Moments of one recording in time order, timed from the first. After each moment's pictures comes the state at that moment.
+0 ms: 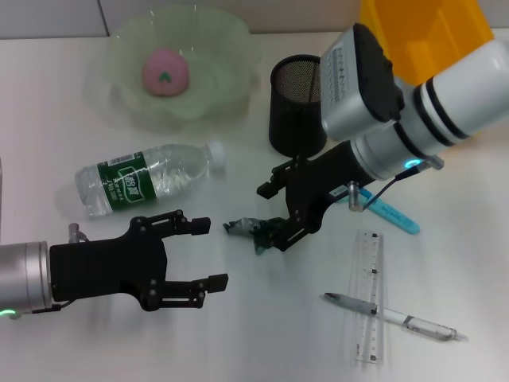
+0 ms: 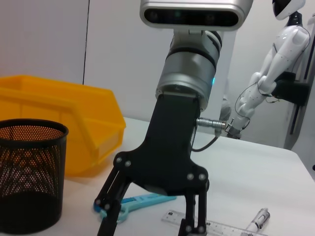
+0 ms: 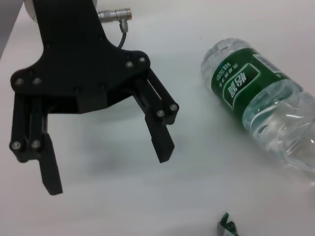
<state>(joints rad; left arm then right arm) -0.40 -2.00 1.09 0.42 1.66 1.58 -0.97 0.87 2.09 -1.37 -0.66 -2.13 -1.28 1.65</state>
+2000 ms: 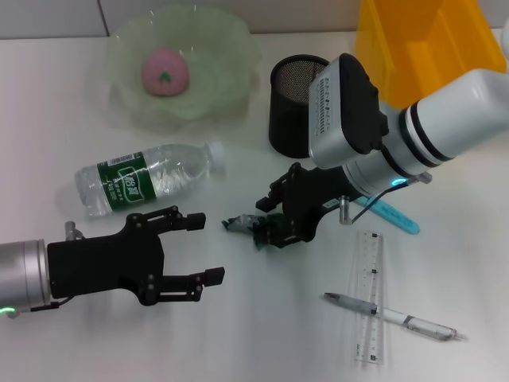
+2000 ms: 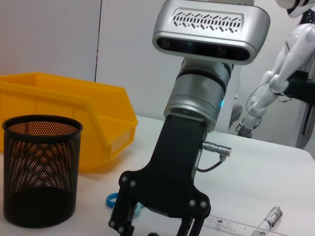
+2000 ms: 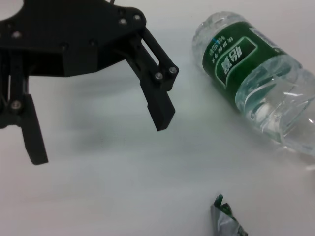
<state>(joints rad) -0.39 -2.00 1.08 0.42 1.66 1.56 -0.97 0.86 2.09 -1.49 -0.58 -2.04 -1.12 1.60</state>
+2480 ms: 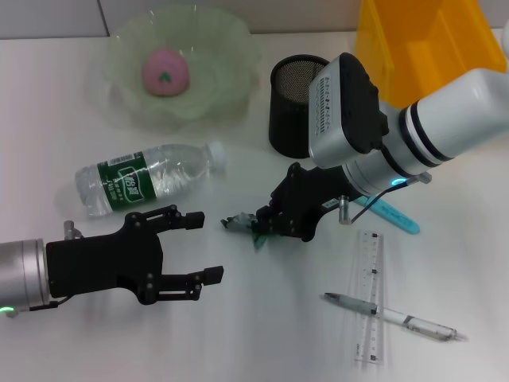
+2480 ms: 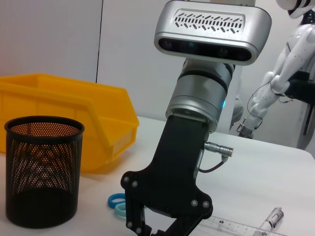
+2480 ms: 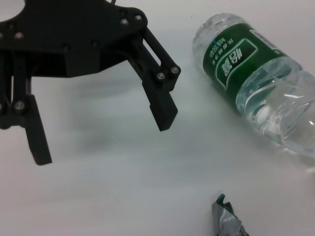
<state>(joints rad) -0.39 -2.00 1.08 0.42 1.65 1.56 -0.97 0.86 2.09 -1.49 -0.58 -2.04 -1.12 1.60</state>
